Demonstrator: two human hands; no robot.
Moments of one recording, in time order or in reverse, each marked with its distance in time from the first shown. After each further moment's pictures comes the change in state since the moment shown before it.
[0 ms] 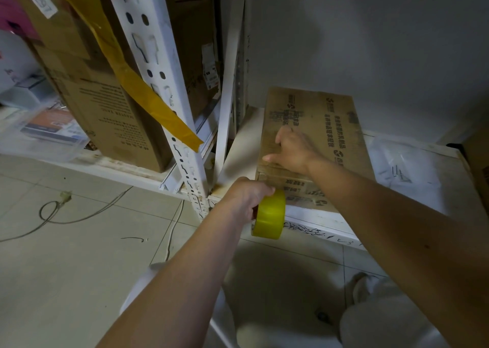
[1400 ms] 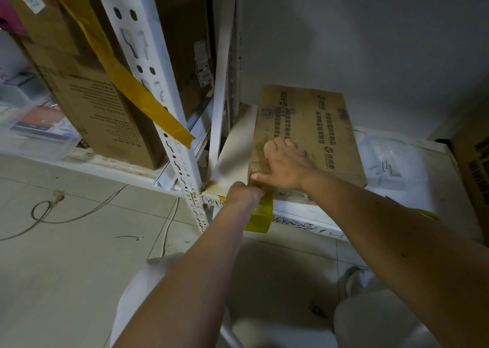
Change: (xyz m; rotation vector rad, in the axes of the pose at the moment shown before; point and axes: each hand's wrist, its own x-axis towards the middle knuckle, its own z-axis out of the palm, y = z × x) left_hand 0.033 -0.028 0.017 0.032 0.218 0.071; right_hand -0.025 0.013 0.017 -0.368 -0.027 -0.249
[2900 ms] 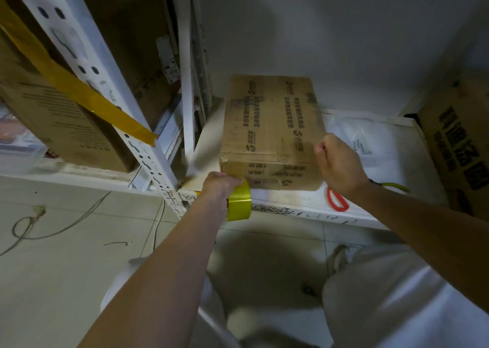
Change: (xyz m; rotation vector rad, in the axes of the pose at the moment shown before) left_hand 0.023 -0.007 0.005 -0.144 -0.120 -0.009; right_hand -0.105 0.109 0.006 0.357 0.410 0.234
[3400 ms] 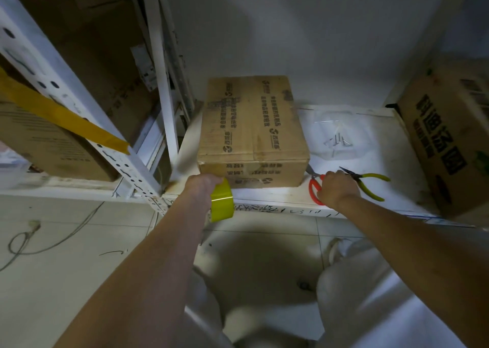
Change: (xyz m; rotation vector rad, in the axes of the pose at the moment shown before) left_hand 0.032 -0.003 0.005 0.052 0.109 -0.111; right_hand -0.036 0.080 0.034 -0.480 -0.385 0.485
